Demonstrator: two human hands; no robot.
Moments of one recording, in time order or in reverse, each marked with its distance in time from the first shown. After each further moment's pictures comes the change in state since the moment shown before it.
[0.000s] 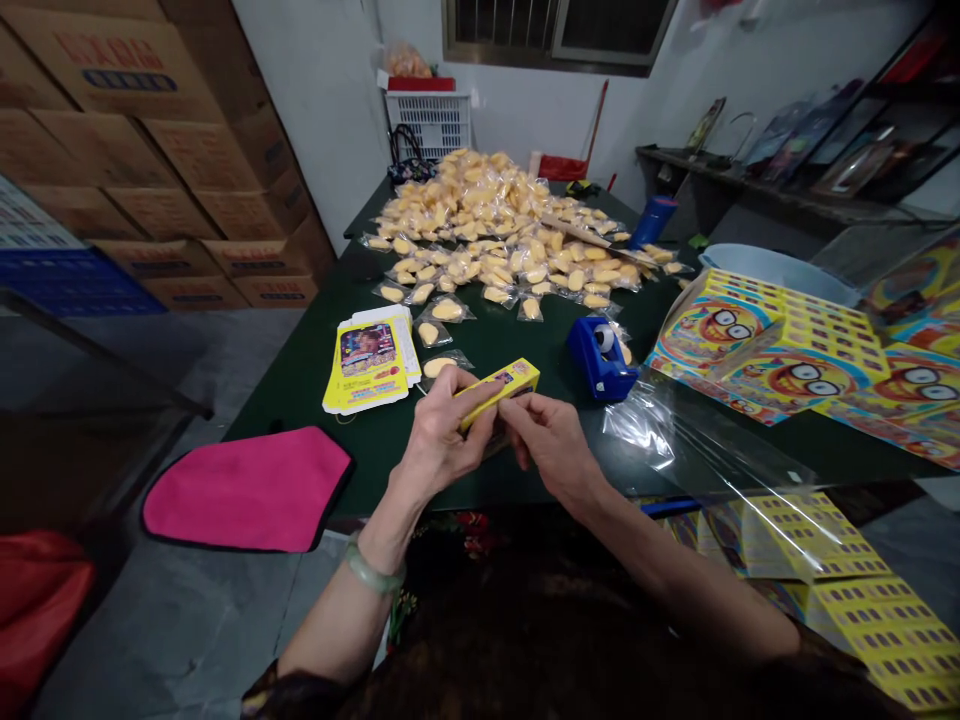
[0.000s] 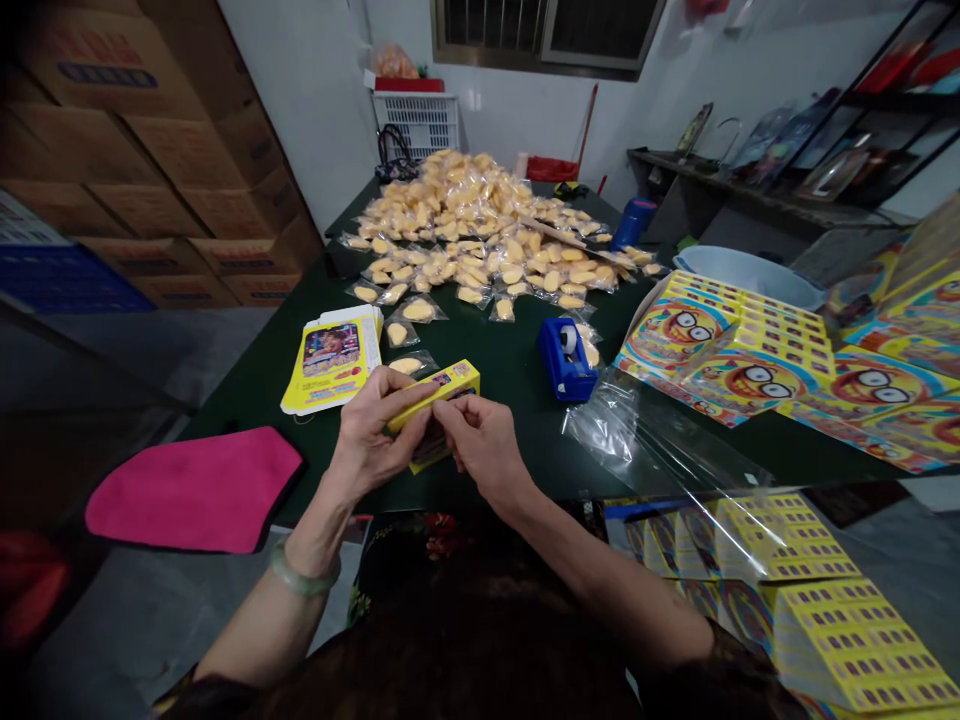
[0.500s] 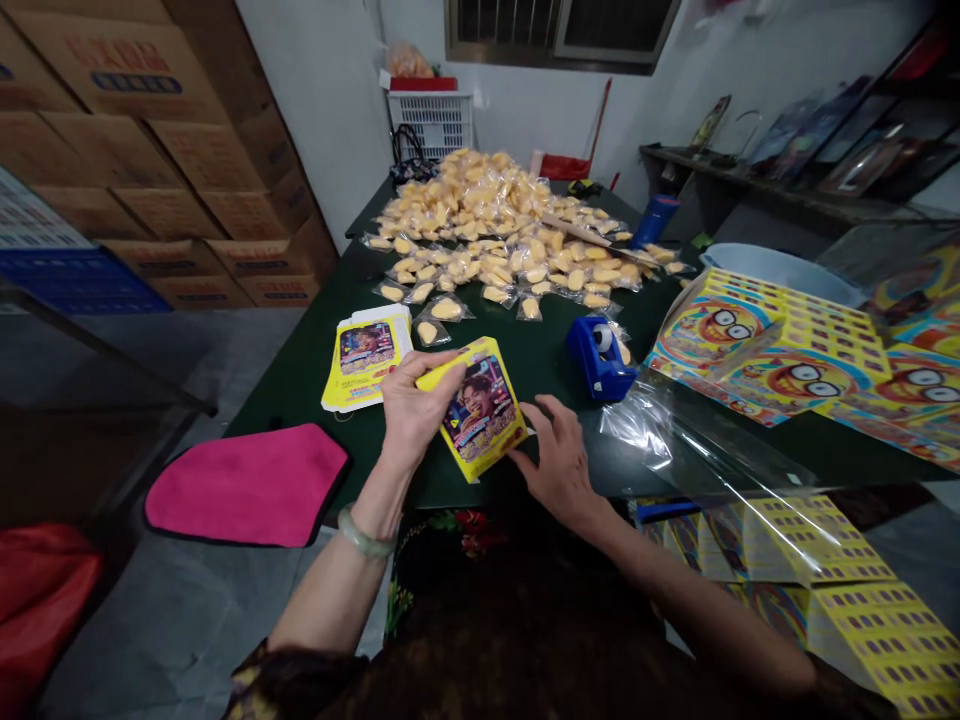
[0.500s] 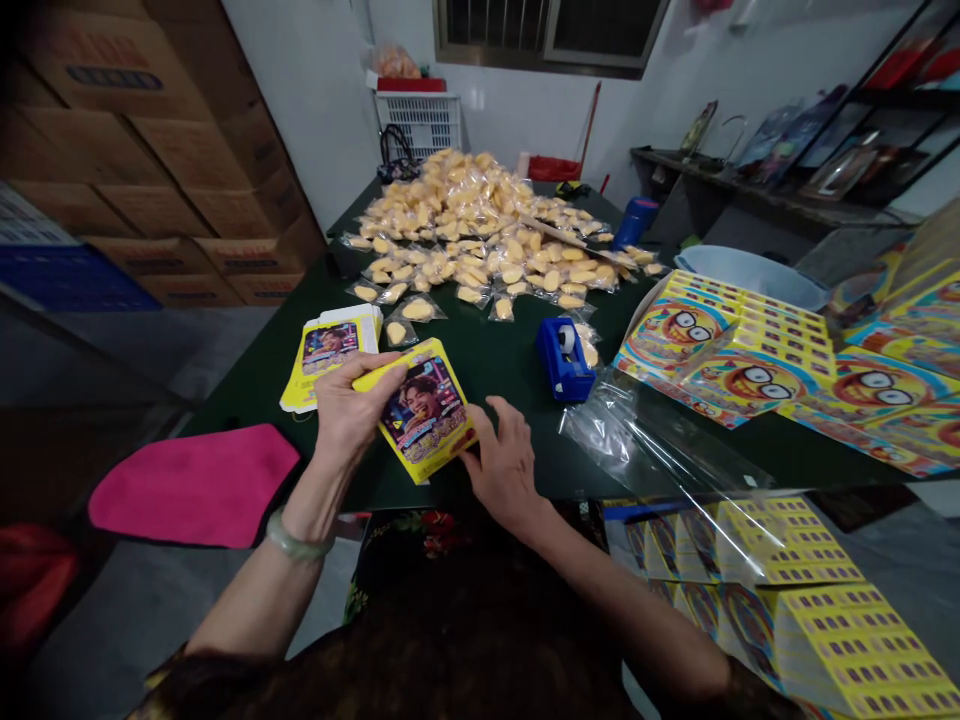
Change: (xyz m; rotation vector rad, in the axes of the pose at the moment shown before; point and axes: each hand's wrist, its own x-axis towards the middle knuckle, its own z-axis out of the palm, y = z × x) left_hand 0.013 -0.023 0.011 -0.316 0.336 -0.651; right_hand -0.010 0.066 -0.048 -1.053 0.131 -0.584
